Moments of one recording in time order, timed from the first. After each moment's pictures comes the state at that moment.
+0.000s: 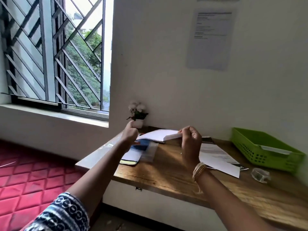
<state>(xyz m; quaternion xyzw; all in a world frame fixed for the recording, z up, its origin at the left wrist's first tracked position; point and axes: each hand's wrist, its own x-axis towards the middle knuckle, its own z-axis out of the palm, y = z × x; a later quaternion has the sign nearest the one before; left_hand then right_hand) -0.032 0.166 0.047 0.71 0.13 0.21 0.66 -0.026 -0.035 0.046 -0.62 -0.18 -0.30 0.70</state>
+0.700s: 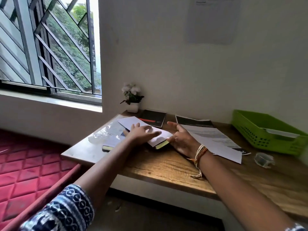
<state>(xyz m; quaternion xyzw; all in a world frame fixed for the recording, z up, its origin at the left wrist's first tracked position) 0.007 0.138 0.001 0.95 0.09 0.05 0.28 0.022 -0.044 0.017 -0.62 -0.12 0.18 0.75</state>
